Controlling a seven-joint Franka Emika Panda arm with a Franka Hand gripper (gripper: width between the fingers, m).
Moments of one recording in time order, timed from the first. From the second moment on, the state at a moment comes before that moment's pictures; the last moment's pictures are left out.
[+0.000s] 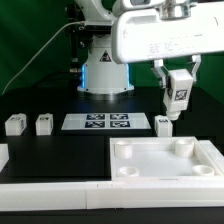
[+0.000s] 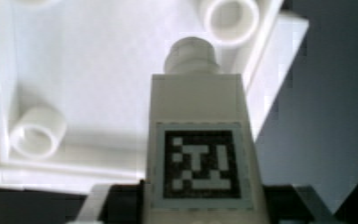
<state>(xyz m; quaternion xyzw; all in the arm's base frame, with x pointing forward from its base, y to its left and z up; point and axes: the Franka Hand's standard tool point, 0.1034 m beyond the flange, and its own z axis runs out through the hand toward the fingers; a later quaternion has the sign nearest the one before) 0.552 0.094 0.141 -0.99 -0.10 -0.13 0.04</state>
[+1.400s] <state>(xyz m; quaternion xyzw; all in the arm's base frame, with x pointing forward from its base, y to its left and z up) 0.618 0.103 0.127 -0.96 -0.12 -0.24 0.04</state>
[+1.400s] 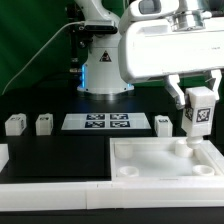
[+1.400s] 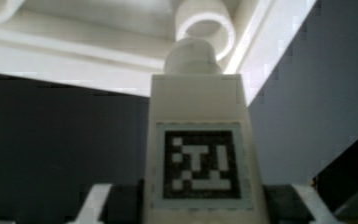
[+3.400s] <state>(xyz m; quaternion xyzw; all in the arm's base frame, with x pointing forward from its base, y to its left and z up) 0.619 0.114 0.088 -0.95 -0.12 -0.28 0.05</state>
